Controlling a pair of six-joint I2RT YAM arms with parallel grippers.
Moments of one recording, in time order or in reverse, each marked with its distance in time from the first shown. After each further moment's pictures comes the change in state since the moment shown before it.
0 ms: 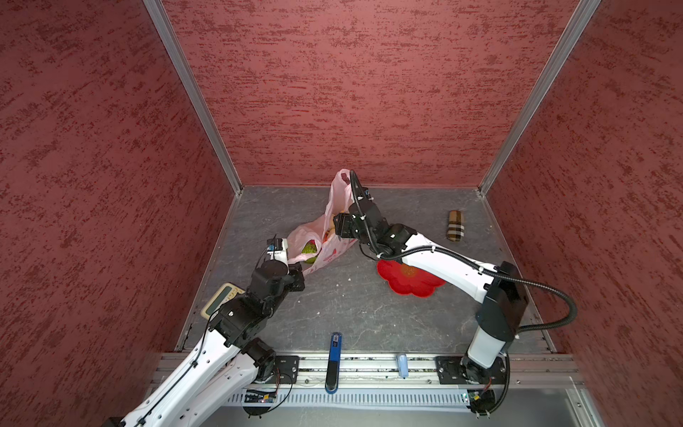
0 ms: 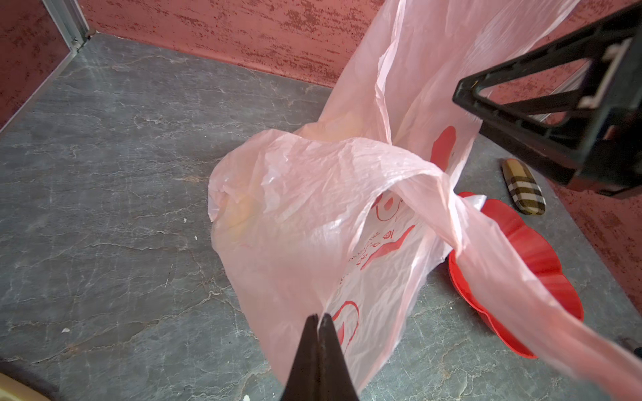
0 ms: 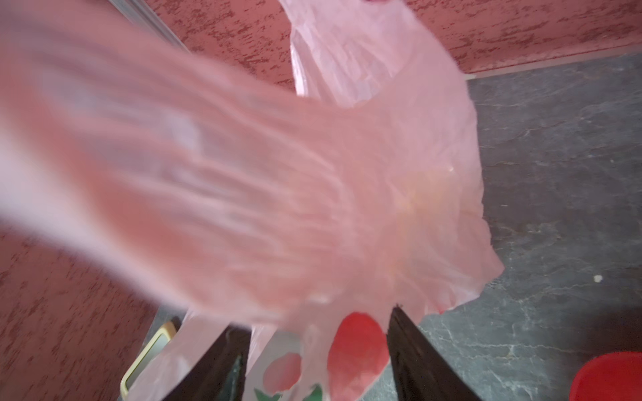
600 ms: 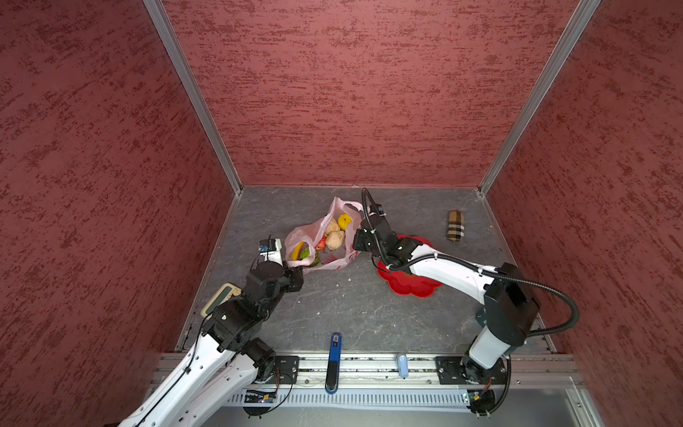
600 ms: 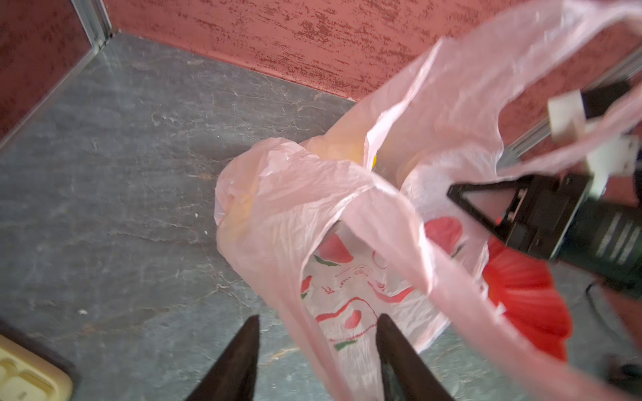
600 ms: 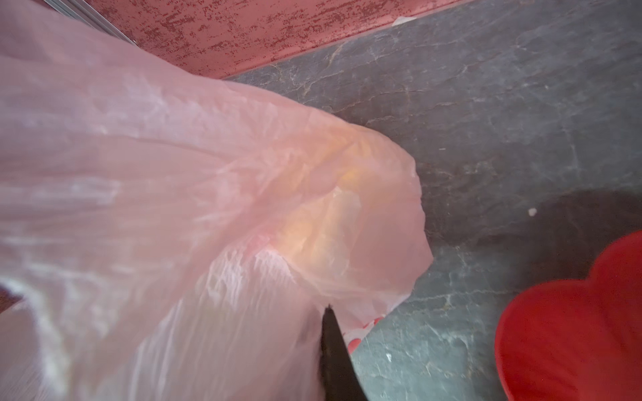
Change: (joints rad) left arm 0.000 0.013 0.095 -0.097 -0.005 -0.033; right arm -0.047 -0.127 -0.338 0.134 -0.019 0.052
